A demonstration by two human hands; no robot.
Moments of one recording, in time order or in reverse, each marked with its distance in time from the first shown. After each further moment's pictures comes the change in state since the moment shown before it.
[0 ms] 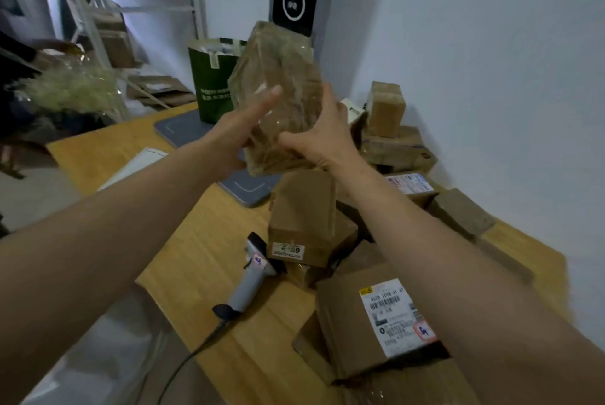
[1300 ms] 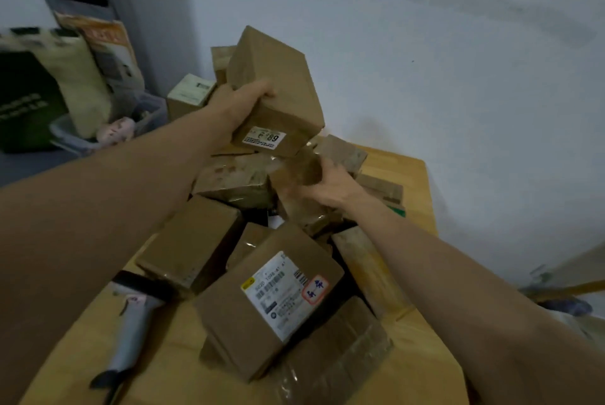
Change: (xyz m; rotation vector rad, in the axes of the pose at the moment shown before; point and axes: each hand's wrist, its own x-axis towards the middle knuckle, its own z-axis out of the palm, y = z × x) left_hand 0.074 -0.003 0.233 0.247 -0.307 -0.036; right_hand -0.092 0.207 -0.148 -0.238 -0.005 0.642
